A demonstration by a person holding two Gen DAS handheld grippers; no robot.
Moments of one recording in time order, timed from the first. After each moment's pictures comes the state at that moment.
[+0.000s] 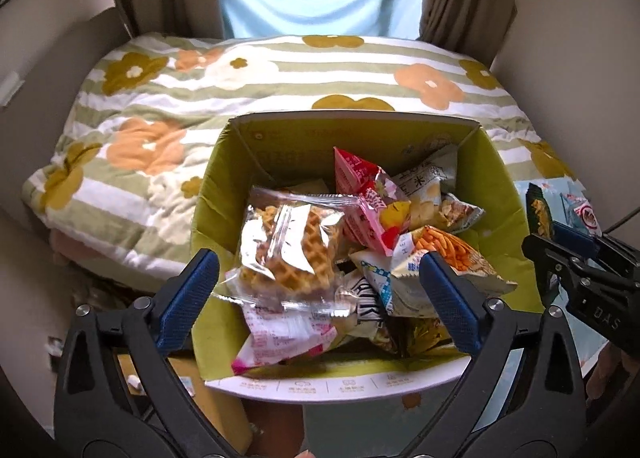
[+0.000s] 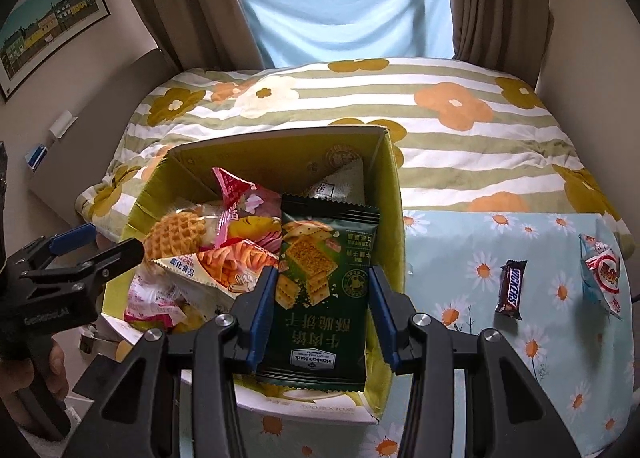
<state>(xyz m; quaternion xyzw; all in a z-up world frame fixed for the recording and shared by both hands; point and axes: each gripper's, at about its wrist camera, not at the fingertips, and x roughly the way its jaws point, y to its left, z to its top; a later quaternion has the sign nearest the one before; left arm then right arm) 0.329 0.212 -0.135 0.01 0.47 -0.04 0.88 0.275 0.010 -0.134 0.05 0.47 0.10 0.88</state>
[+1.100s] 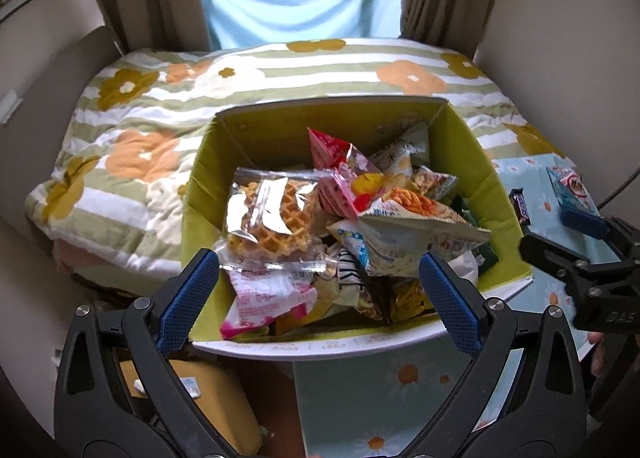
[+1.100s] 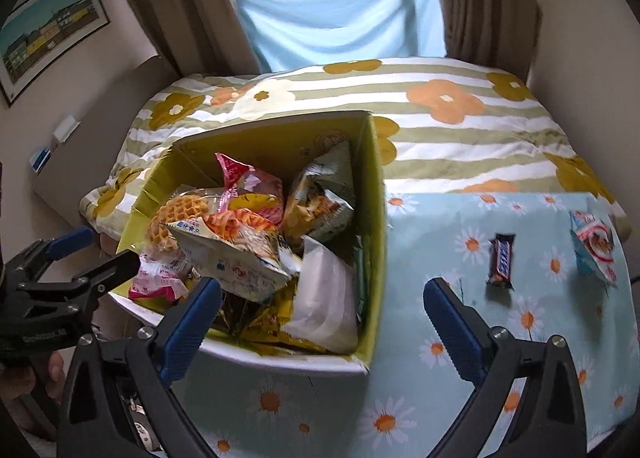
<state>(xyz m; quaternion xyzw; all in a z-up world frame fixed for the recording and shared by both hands) 0.285 0.192 -0.131 0.04 0.46 -0.06 0.89 0.233 -0.005 -0.132 0.07 0.46 0.09 0.88</state>
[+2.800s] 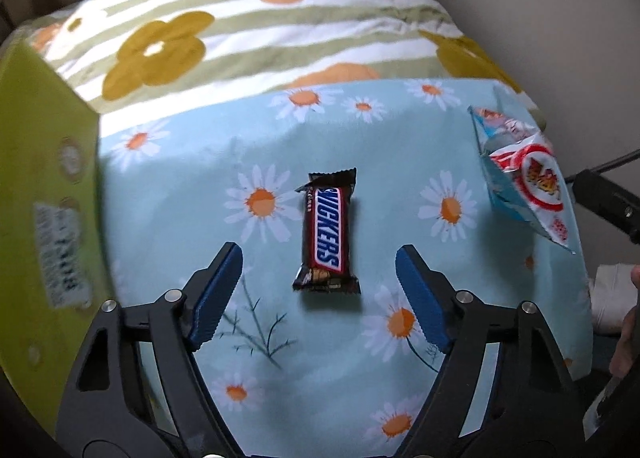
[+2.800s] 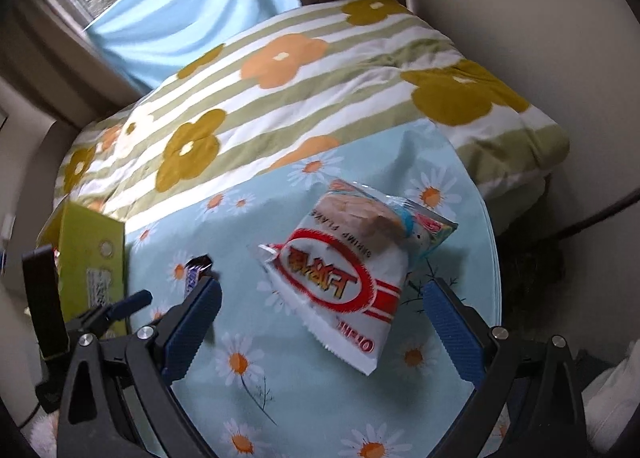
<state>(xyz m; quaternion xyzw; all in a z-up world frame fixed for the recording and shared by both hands) 0.388 -0.162 -0.288 0.03 0.59 -0.16 0.79 0.291 -0.356 -0.202 0.18 0.54 -0.03 0.82</state>
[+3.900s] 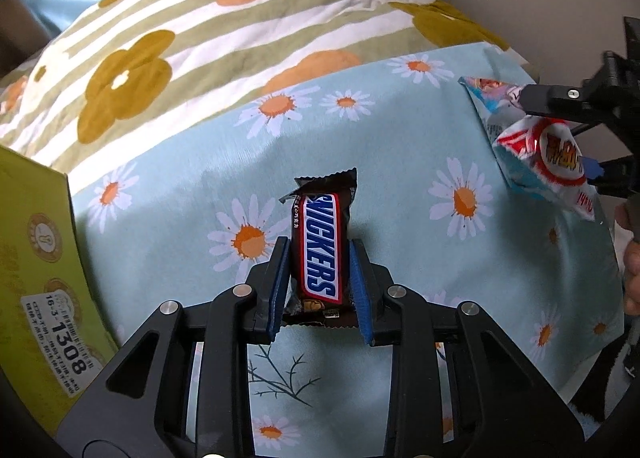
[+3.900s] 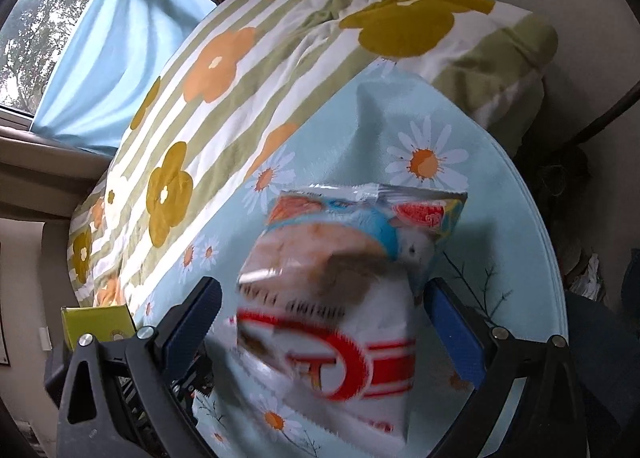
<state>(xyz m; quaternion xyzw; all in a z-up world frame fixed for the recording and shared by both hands) 0.408 -0.178 -0.300 0.11 0.59 -0.21 0.77 0.329 -0.394 -0.259 0.35 0.56 -0.09 0.75</state>
